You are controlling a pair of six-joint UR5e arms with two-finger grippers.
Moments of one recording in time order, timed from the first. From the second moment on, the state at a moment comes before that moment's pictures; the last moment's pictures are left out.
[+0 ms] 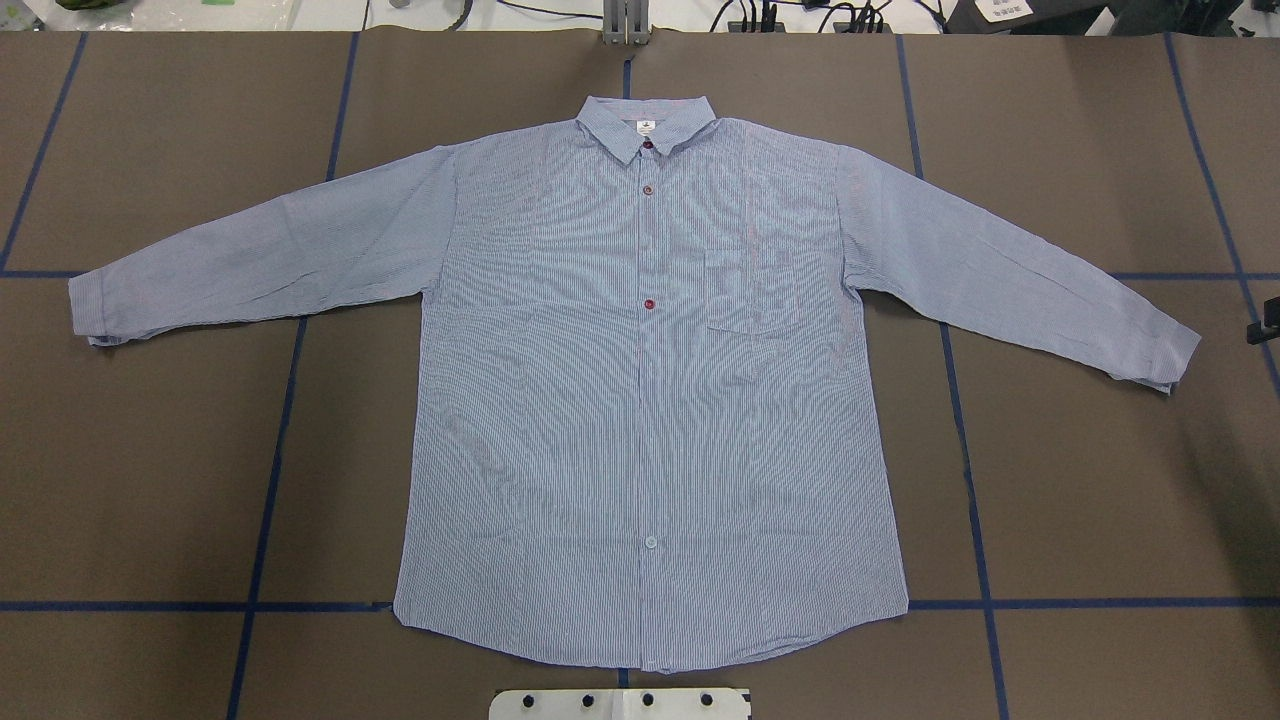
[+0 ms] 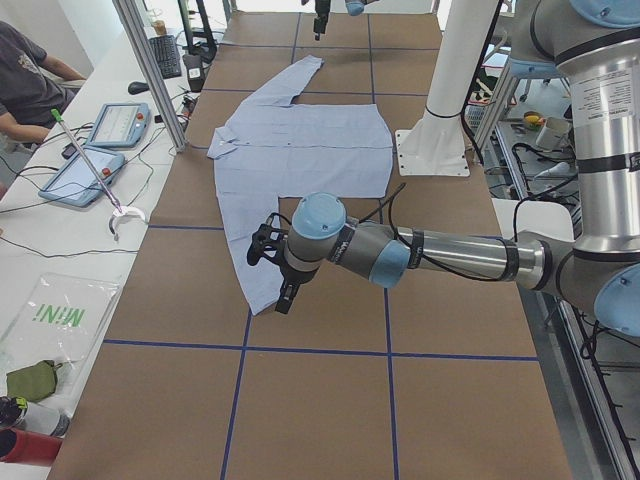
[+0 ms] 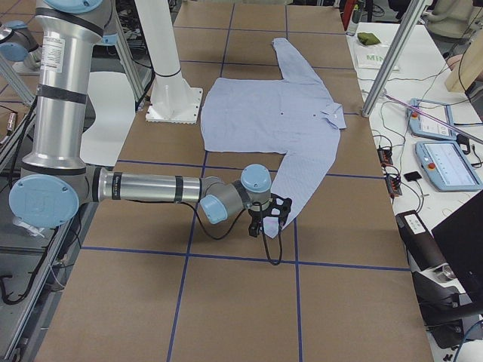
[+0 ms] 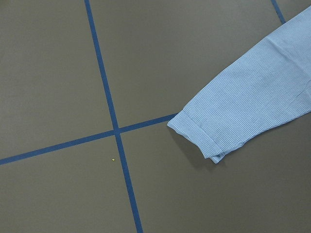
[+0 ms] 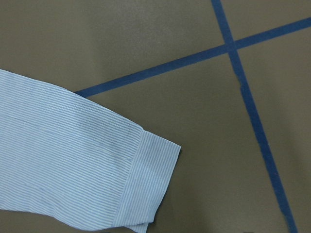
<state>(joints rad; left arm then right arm) -1.53 -1.37 -1.87 -1.91 -2.38 -0.10 1.21 -1.72 1.63 -0.97 2.29 0.91</state>
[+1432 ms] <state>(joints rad) -1.54 -1.40 -1.87 -1.93 -2.38 -0.16 1.07 -1.67 1.48 -0.81 2.25 1.11</state>
